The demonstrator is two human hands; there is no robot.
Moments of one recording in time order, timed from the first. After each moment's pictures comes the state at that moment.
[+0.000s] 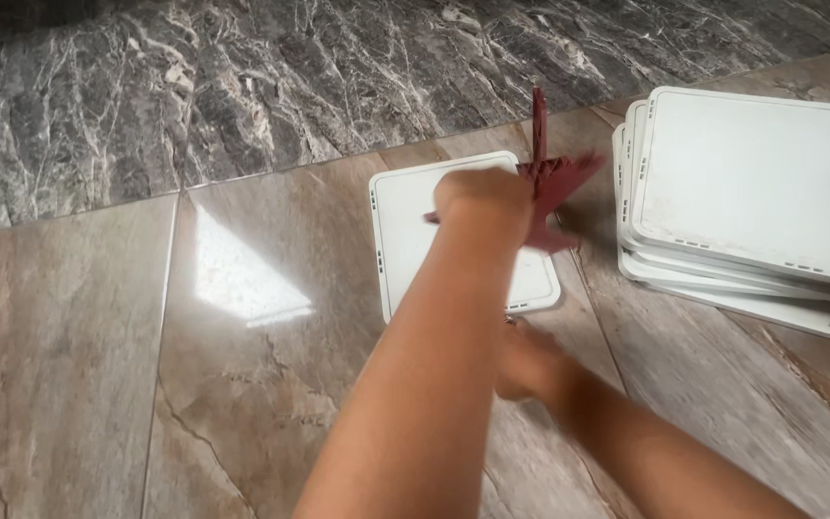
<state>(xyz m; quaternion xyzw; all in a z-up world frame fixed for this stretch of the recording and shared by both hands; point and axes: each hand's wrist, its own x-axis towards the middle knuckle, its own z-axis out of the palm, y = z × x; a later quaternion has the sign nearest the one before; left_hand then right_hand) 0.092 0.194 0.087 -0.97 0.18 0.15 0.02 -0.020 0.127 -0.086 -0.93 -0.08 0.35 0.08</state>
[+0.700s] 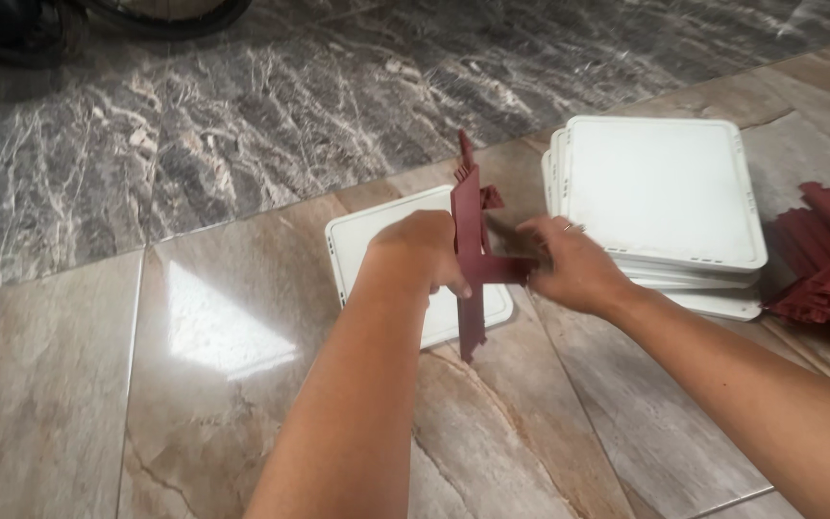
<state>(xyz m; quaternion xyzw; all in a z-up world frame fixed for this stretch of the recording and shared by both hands) 0.061 0.211 0.113 -0.94 0.17 0.27 -0.10 0.014 -0.005 -0.002 -0.95 -0.03 -0.01 0.32</state>
